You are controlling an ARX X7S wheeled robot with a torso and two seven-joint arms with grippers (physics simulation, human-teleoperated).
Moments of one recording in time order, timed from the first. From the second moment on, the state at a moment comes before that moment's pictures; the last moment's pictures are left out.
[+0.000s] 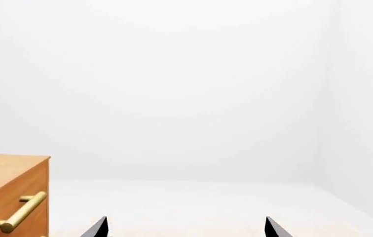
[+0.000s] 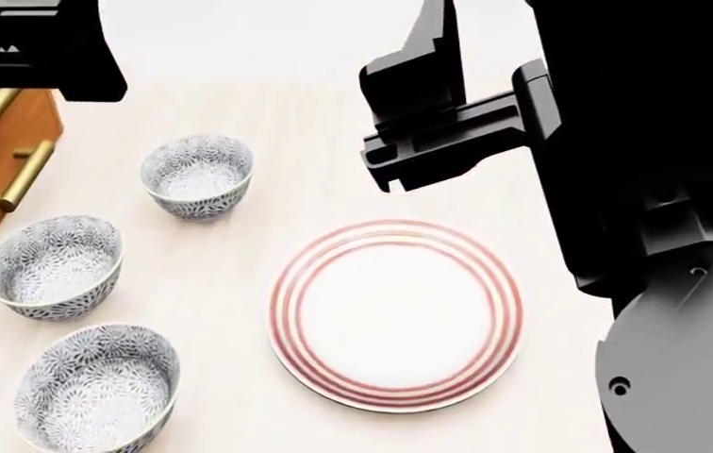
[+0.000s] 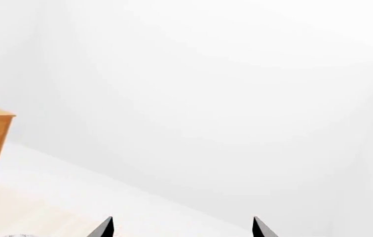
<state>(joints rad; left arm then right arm) -1.19 -0.15 -0.08 0.53 -1.14 -1.44 -0.85 1.28 0.52 -0.13 -0.68 1.21 1.46 0.75</state>
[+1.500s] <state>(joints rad) -1.15 -0.20 -0.05 0.43 -1.32 -1.41 -1.01 1.28 0.58 -0.21 -0.68 1.25 1.36 0.77</state>
